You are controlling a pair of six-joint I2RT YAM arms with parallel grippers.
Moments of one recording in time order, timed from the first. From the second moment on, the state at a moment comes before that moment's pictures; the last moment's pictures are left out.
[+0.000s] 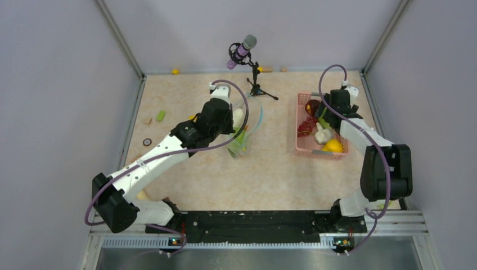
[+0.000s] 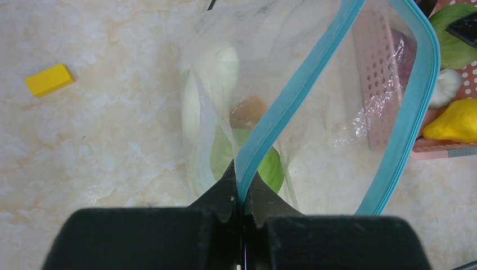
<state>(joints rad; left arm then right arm) -0.75 1.30 1.19 -0.46 -0.34 -0.46 0.06 1.52 0.97 -0.16 0.34 0.39</state>
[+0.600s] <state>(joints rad) -0.75 1.28 1.15 -0.43 -0.31 -0.44 0.04 1.57 0.94 -0.08 0.36 0.41</state>
